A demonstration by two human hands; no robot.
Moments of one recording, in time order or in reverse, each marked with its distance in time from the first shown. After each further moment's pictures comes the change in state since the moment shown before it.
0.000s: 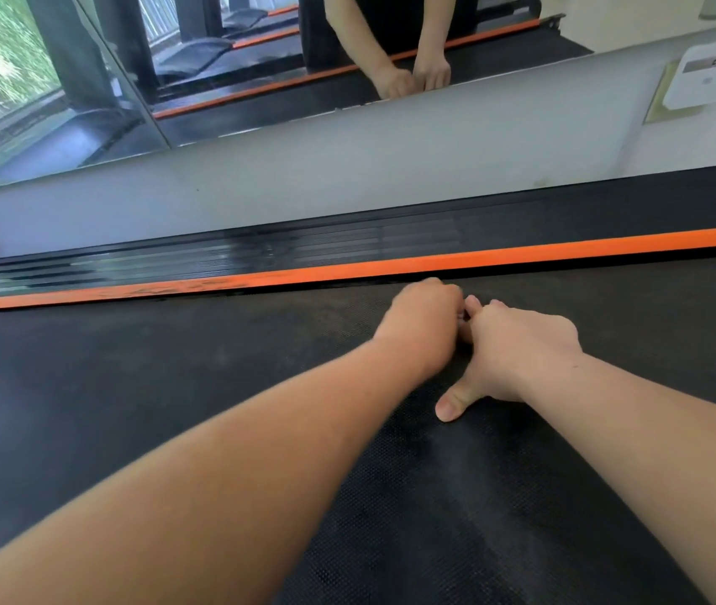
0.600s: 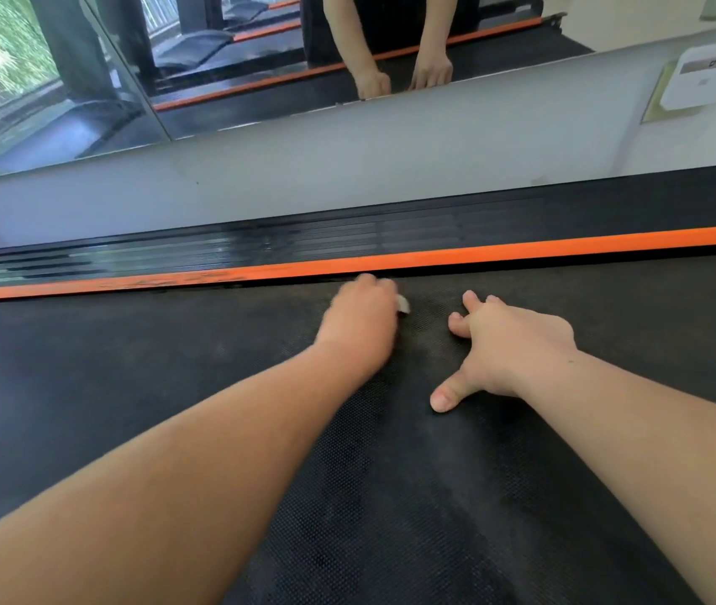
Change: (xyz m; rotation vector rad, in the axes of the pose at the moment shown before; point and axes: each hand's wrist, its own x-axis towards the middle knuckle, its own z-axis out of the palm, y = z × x) left_hand -0.023 -0.055 -0.002 0.059 0.084 -0.203; right_hand -0.005 -0.001 0.000 0.026 -0.008 -0.018
